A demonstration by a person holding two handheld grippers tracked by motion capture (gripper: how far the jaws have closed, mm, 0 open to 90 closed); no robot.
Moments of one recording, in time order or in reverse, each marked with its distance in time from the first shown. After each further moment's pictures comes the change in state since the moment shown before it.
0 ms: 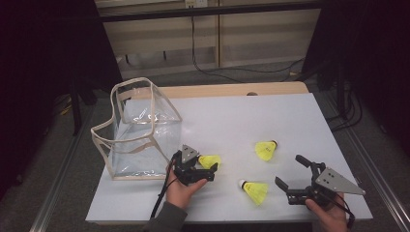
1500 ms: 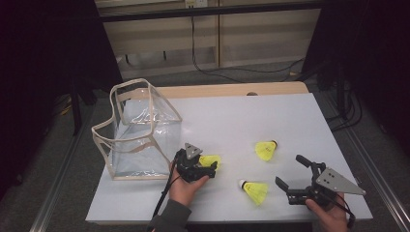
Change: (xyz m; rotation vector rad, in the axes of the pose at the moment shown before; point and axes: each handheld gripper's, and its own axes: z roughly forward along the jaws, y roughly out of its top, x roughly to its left) left arm -0.002 0.004 0.008 0.070 0.067 -0.008; right arm 0.000 0.000 -0.001 0.001 -0.002 -0.002
